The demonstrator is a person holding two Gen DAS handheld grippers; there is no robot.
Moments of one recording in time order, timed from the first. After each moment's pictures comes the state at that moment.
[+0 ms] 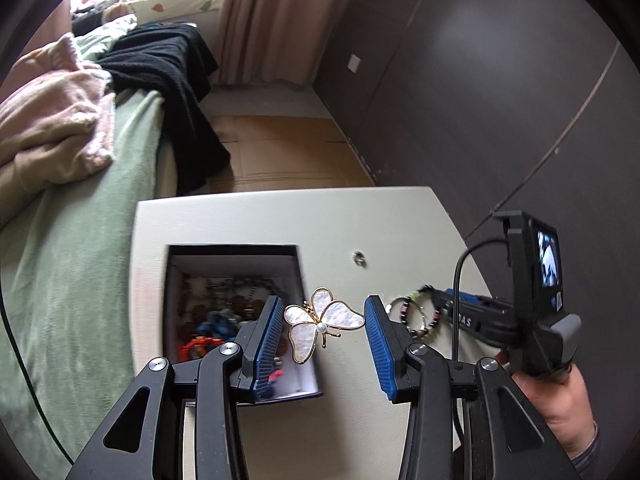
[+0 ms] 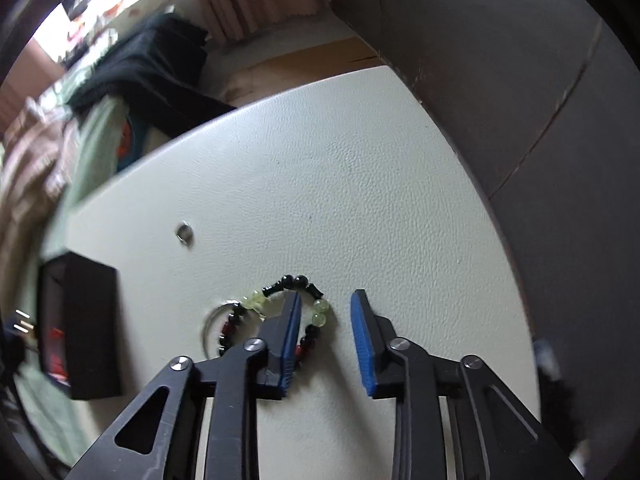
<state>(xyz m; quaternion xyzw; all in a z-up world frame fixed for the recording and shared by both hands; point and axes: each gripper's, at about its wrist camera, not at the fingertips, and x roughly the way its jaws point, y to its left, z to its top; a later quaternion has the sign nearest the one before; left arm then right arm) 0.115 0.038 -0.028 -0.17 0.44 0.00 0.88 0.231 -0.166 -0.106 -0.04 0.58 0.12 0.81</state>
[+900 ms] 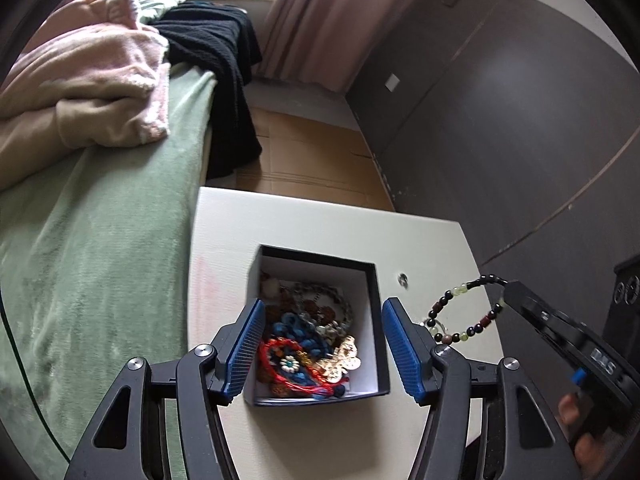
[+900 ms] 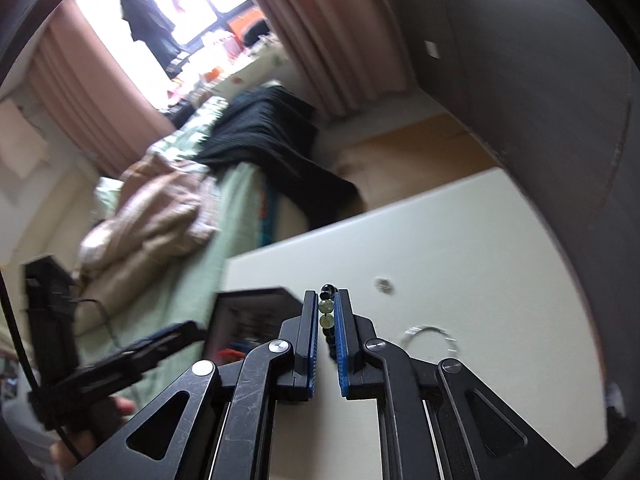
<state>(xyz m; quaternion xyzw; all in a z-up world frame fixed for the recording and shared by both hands) 0.095 0.108 -0.031 -0.25 0.43 0.03 0.87 0.162 -0.140 0.003 0.12 0.44 0.31 0.83</state>
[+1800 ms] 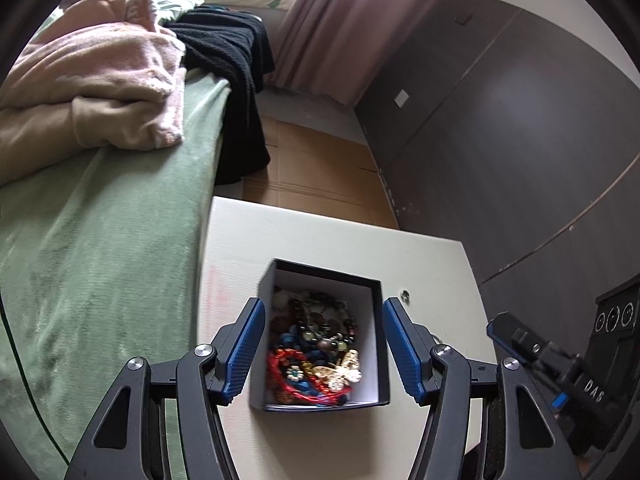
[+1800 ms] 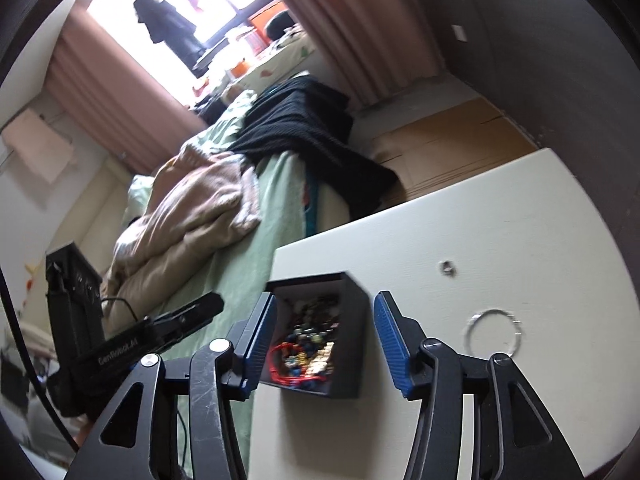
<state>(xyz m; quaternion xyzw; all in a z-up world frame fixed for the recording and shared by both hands) 0.094 0.112 -0.025 -0.27 0.41 0.05 0.87 0.162 -0.119 -0.012 0.15 0.46 0.33 0.81</state>
